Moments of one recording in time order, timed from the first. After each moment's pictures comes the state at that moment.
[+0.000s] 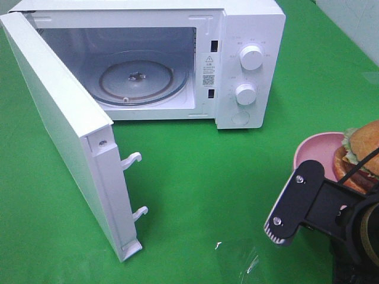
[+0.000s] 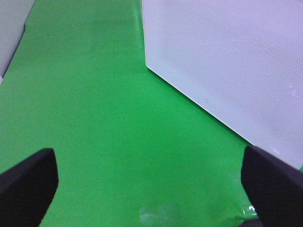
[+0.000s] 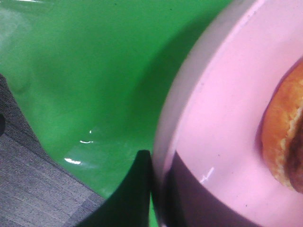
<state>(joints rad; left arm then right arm) -0.02 -0.01 -0.52 -0.10 1.08 0.11 1.10 1.31 -0.49 -0.66 0.86 0.56</state>
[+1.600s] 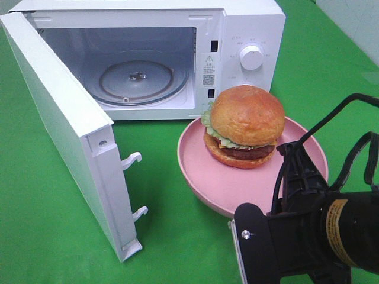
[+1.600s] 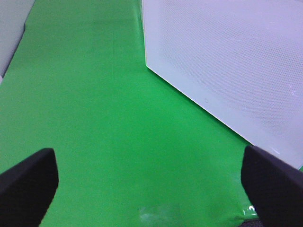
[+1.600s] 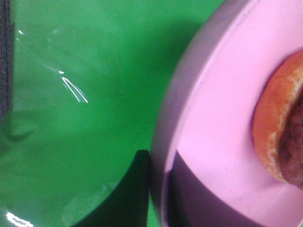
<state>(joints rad) -0.02 -0.01 -0.52 -0.10 1.08 0.11 1.14 1.31 -0.48 -0.95 0.56 0.05</state>
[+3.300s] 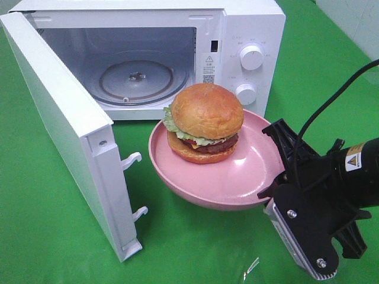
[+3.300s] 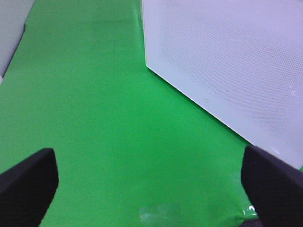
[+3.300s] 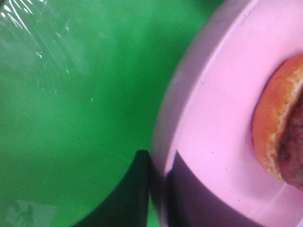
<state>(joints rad) -0.02 -0.01 -0.52 -0.10 1.08 0.11 0.60 1.31 -0.48 0.24 0.14 -1.88</state>
